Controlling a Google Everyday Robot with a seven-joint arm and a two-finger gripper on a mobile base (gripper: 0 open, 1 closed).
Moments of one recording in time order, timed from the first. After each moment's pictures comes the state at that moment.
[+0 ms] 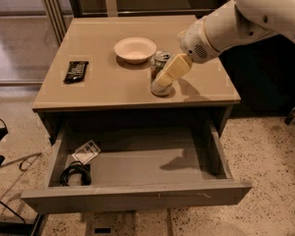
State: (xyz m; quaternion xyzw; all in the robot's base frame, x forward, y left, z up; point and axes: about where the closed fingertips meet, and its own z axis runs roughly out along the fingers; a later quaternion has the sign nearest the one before) arm 0.617 -0.061 0.913 -0.54 0.74 0.15 0.37
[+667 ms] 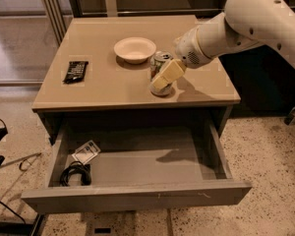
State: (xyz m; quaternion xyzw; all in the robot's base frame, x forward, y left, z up) arm 0.643 -0.057 0.884 -0.52 0.75 0.16 0.38
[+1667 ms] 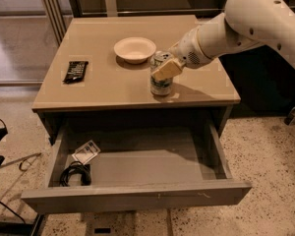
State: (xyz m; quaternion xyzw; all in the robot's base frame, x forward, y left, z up) arm 0.643 -0.057 0.884 -0.52 0.75 0.16 0.38
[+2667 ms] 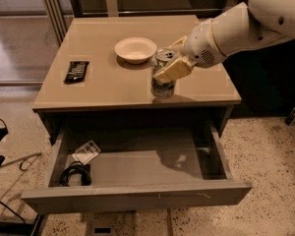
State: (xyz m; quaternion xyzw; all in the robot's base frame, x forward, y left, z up) arm 0.589 -0.056 0.923 -0.57 0.70 0.18 0.39
